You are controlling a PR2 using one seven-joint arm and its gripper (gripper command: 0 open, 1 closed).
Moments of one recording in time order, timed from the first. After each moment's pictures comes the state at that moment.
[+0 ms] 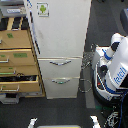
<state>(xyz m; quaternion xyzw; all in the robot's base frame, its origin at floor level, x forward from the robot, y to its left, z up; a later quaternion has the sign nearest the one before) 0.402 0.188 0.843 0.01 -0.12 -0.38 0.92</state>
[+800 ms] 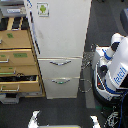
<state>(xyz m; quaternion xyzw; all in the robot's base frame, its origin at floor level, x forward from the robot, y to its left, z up) 0.440 0.173 0.871 -0.04 -0.10 -0.37 0.92</state>
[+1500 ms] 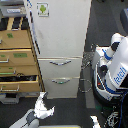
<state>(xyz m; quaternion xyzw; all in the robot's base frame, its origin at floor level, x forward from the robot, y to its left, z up) 0.539 0.125 0.932 -0.02 -0.15 -0.41 0.90</state>
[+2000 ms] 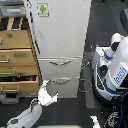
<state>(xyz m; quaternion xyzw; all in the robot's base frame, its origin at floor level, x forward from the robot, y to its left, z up) 0.610 0.106 0.958 0.02 -0.14 -0.37 0.92</state>
